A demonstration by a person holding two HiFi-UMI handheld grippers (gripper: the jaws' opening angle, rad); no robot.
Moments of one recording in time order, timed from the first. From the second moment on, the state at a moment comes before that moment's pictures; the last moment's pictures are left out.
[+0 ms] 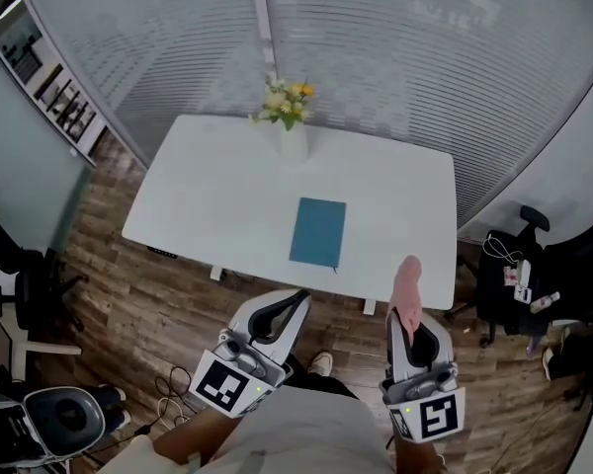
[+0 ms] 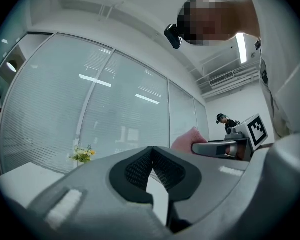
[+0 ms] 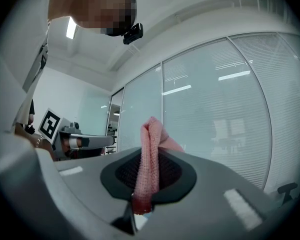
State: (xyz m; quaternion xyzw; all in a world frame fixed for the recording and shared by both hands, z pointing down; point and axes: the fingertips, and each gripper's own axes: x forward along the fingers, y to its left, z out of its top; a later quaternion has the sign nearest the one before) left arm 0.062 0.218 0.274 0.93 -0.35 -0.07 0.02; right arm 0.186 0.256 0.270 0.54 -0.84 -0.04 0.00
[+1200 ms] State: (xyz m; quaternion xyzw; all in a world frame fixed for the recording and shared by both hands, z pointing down) left arm 0.005 0.014 0.301 0.95 -0.31 -0.06 0.04; right arm 0.103 0.048 0.284 0.55 -0.84 -0.04 0.02
